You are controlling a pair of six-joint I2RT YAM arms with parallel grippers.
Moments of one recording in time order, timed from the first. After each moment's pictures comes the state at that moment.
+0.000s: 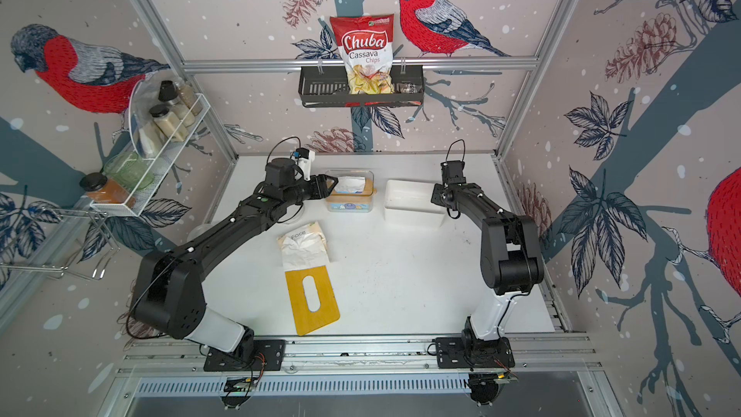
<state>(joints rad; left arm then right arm) -0.36 1.51 1.09 -0.05 0.34 -0.44 0.18 1.80 1.22 -0.38 0.12 0.30</state>
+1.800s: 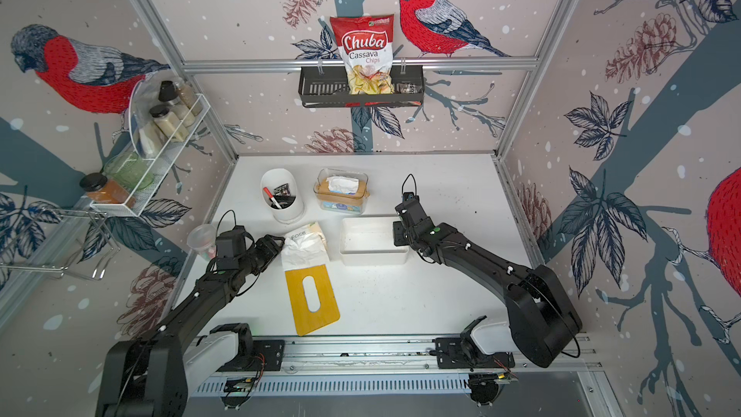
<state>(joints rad) 0.06 1.06 0.33 0.01 0.36 -0.81 0.66 1.37 0.85 -0.36 0.16 0.38</state>
